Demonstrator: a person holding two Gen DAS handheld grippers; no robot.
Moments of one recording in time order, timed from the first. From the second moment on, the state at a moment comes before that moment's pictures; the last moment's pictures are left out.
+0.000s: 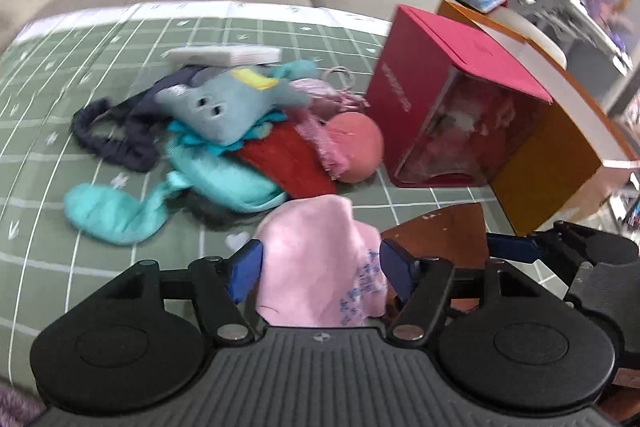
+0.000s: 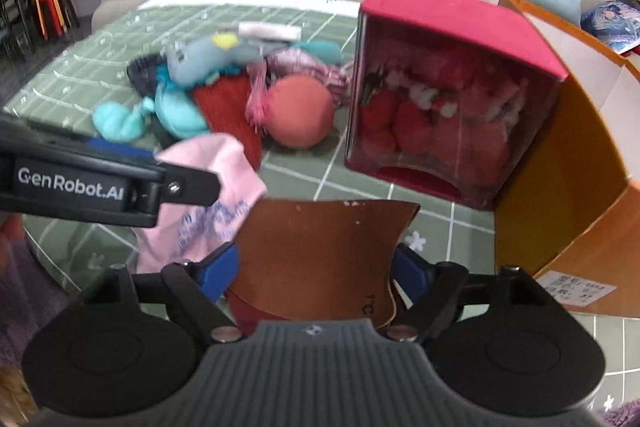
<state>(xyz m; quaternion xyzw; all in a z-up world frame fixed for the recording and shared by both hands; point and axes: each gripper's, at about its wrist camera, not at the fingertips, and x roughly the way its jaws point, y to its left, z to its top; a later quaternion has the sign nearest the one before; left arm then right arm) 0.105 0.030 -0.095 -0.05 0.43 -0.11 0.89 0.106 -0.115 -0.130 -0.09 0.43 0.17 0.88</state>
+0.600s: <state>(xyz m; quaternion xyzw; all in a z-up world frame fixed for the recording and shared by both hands) 0.111 0.044 -0.107 -0.05 0.46 -0.10 0.88 0.106 -0.095 -0.137 -0.10 0.40 0.22 0.88</state>
